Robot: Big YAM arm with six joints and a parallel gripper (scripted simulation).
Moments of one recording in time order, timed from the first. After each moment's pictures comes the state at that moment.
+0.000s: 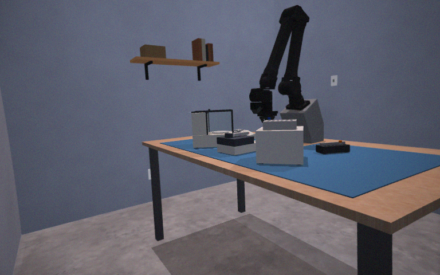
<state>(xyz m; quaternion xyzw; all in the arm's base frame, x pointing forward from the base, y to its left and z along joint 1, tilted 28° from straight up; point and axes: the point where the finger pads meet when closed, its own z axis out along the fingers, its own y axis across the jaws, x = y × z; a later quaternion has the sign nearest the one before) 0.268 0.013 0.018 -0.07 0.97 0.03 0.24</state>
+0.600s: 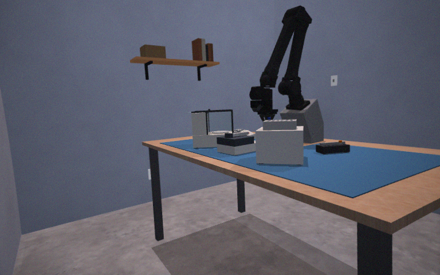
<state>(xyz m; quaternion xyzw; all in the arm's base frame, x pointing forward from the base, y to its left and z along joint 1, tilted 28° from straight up) 0.263 0.013 0.026 -0.07 0.97 0.03 0.25</state>
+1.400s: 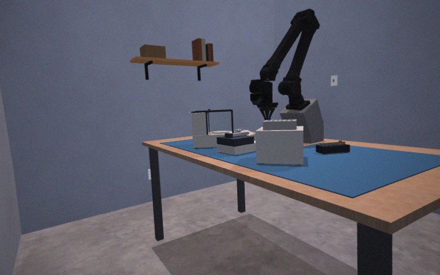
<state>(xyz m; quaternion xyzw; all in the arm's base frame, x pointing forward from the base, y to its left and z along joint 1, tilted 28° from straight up) 0.247 0.010 0.057 -0.06 0.97 0.03 0.25</state>
